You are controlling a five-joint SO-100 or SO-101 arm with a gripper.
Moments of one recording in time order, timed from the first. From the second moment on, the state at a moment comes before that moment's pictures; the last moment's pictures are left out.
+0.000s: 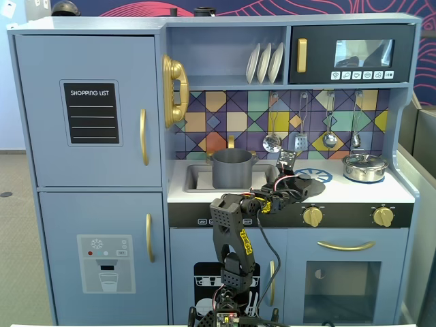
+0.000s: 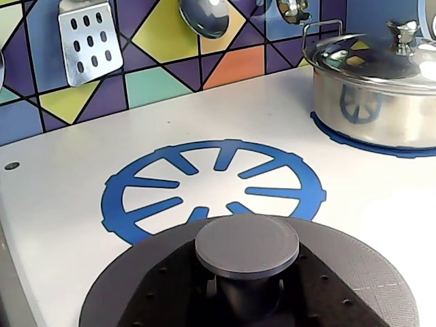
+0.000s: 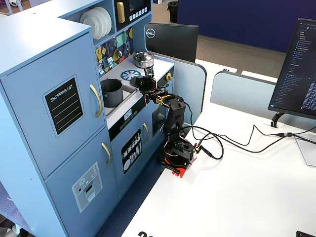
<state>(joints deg) 32.8 105.0 124.7 -25.6 -90.8</state>
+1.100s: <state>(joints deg) 12.7 163.1 135.1 31.2 -86.3</state>
